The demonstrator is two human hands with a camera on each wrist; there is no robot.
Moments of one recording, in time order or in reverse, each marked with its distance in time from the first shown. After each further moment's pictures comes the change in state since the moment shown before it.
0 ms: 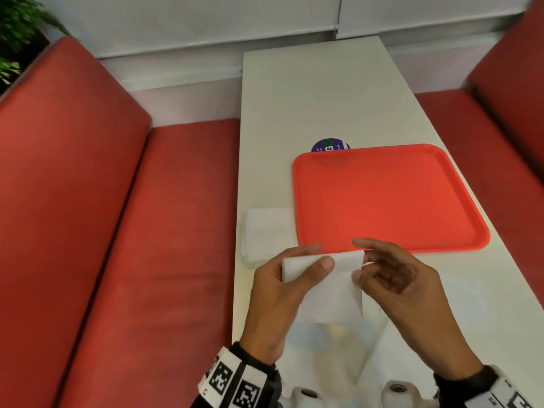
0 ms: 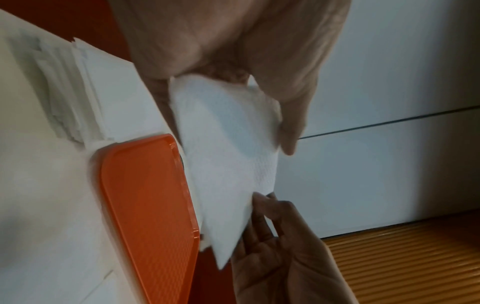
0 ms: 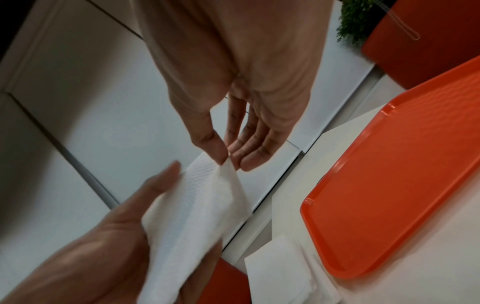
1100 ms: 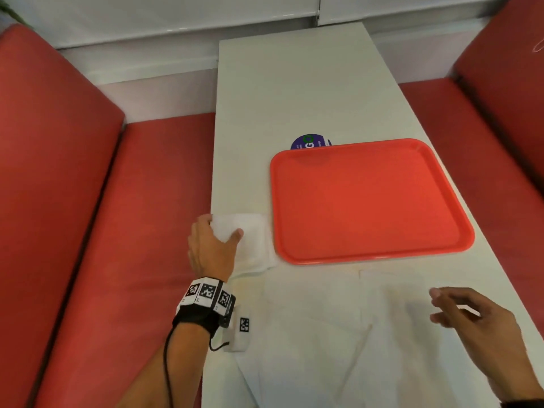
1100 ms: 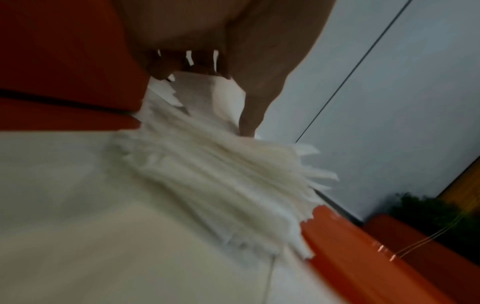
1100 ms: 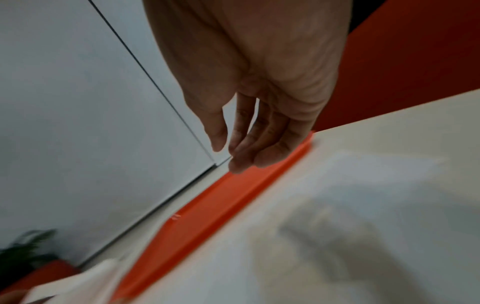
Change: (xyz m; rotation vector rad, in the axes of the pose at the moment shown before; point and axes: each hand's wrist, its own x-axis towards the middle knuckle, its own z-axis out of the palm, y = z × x) left_hand 0.151 -0.042 -0.073 0.919 0.609 0.083; right_hand 0.004 0.068 -0.137 -0.467 0.423 0.332
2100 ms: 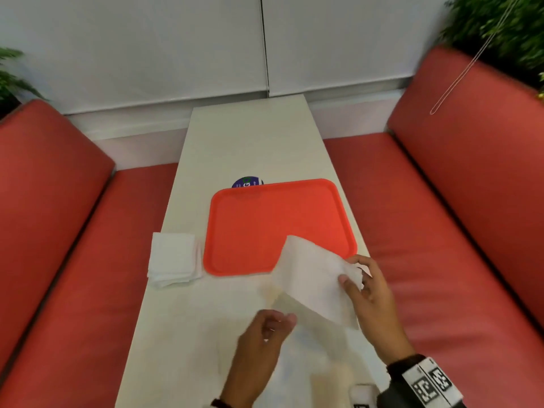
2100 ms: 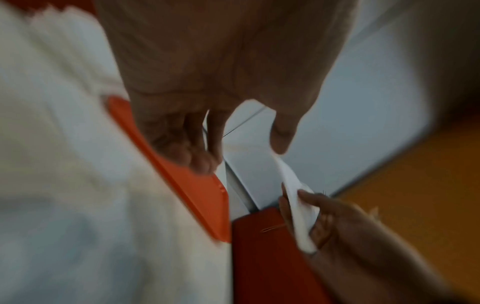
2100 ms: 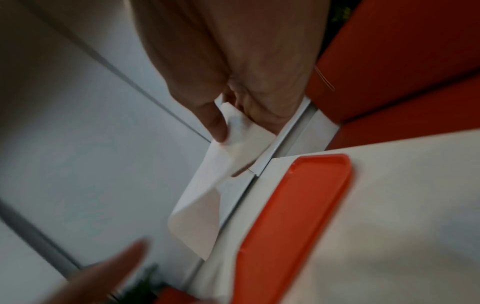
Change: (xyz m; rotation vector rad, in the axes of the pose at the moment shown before) left_hand -0.300 0.113 0.058 -0.445 -0.545 -0.066; right_hand 0.014 0.003 -0.097 0.401 -0.233 -0.363
